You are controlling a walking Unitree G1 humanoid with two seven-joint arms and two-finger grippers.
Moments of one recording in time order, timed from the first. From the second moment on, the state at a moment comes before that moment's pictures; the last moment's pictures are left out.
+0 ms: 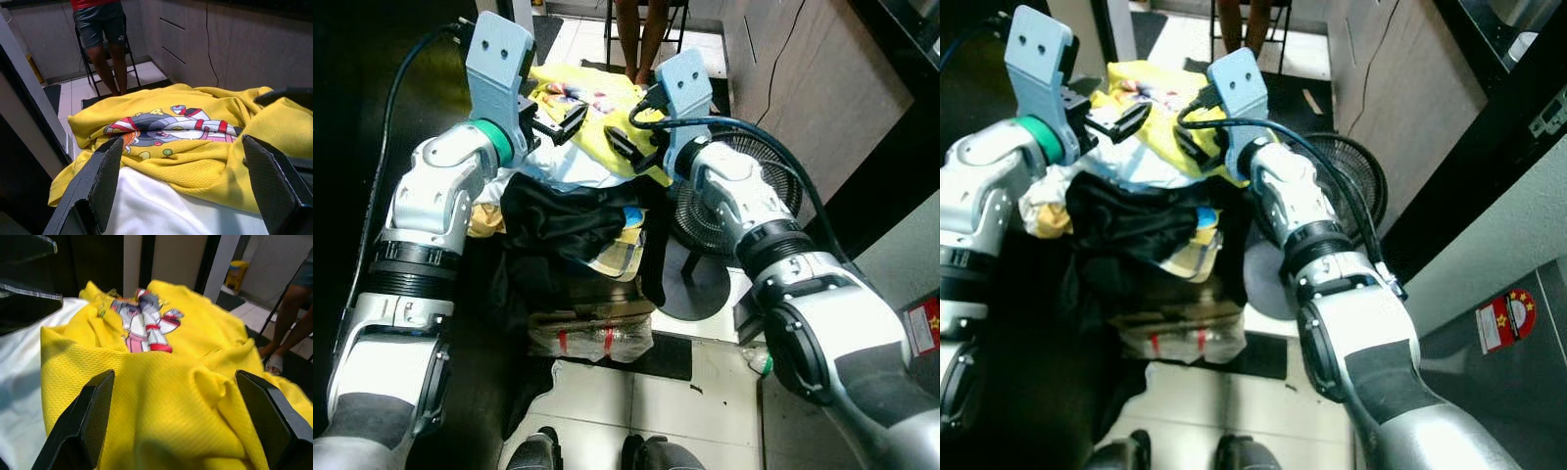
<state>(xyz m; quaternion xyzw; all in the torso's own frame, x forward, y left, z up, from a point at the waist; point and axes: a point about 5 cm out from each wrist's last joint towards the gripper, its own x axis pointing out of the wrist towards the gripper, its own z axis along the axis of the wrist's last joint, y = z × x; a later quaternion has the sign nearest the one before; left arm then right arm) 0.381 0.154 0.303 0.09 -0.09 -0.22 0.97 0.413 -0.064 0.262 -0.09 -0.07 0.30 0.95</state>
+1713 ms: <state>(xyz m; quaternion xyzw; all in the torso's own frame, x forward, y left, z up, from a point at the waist) 0.362 0.180 0.281 0.08 -0.06 -0.18 0.98 0.383 -0.087 0.297 0.08 -0.23 0.39 0.89</state>
